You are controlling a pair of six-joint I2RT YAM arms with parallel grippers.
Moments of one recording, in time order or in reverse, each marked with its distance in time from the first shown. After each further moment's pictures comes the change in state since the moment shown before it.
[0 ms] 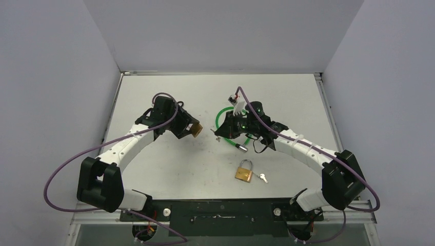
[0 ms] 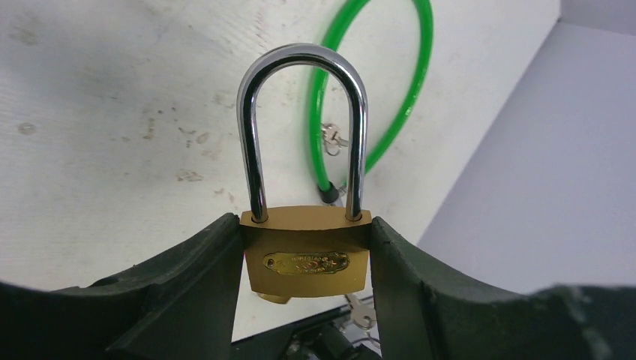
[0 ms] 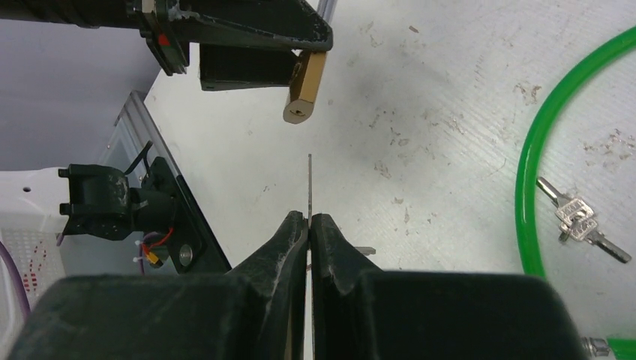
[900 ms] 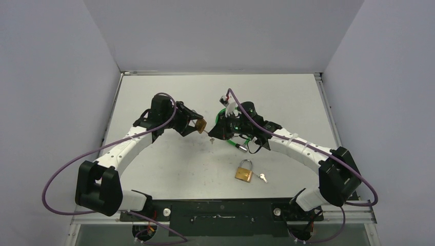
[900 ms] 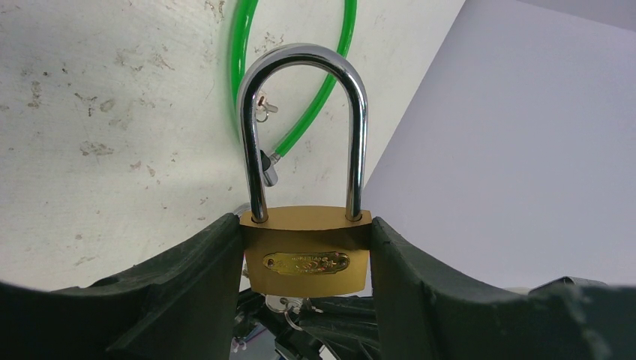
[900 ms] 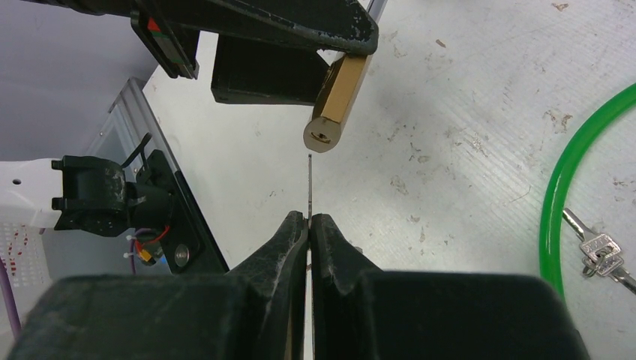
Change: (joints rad) left arm 0.024 -0.034 -0.031 0.138 0.184 -0.154; right arm 0.077 0.050 0.070 -0.005 0.039 -0.047
